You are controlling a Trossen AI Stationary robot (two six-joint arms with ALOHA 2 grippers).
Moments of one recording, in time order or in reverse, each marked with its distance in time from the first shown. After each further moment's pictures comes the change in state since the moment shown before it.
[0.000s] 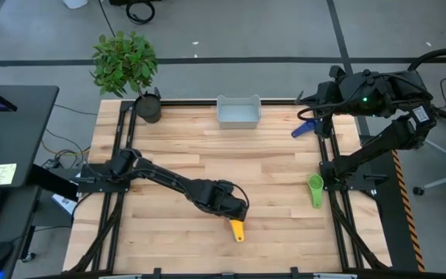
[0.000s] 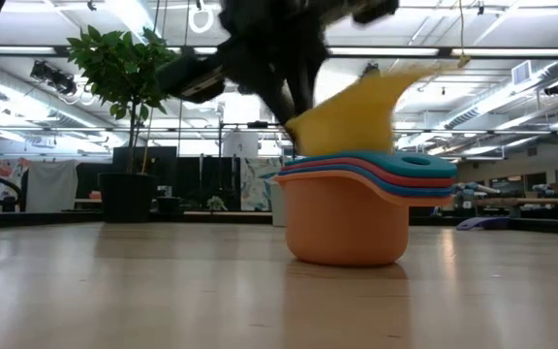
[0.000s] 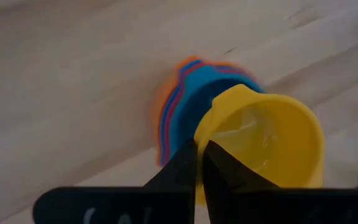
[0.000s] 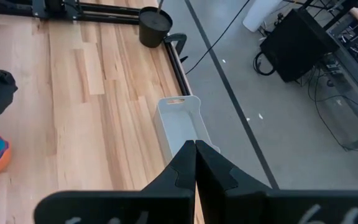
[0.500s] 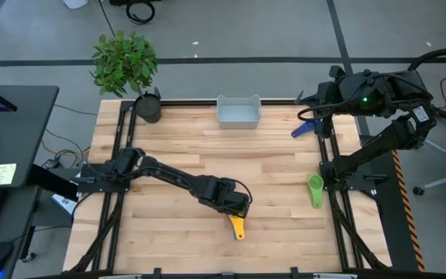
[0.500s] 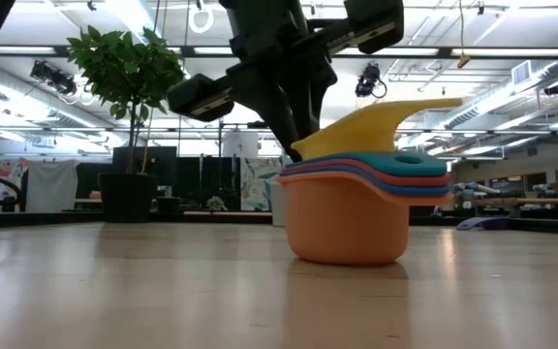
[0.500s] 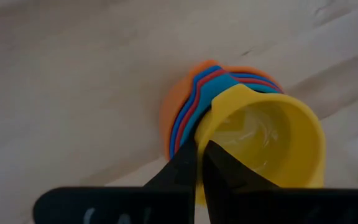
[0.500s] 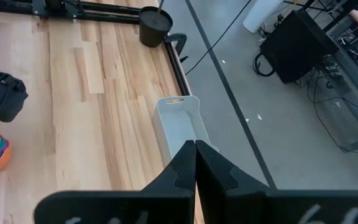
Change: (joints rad) left arm 0.045 0.039 0.003 0.002 0.063 0.047; right arm 0.000 0.000 0.000 0.000 0.000 -0.013
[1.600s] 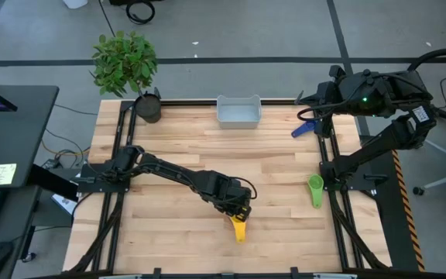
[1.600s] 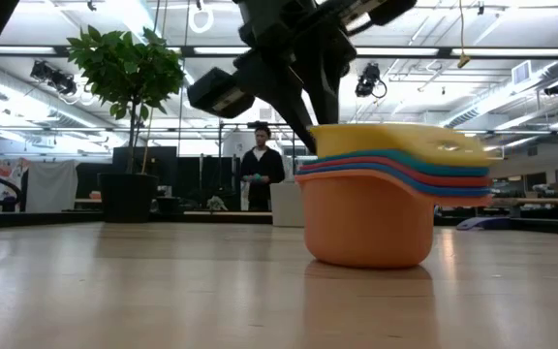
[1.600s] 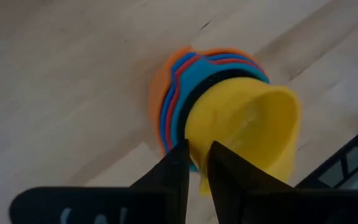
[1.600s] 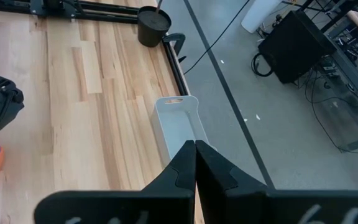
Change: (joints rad) left arm 0.028 -0.016 0.026 0.034 0.142 0.189; right arm 0.000 0.000 0.000 0.000 0.007 -0.003
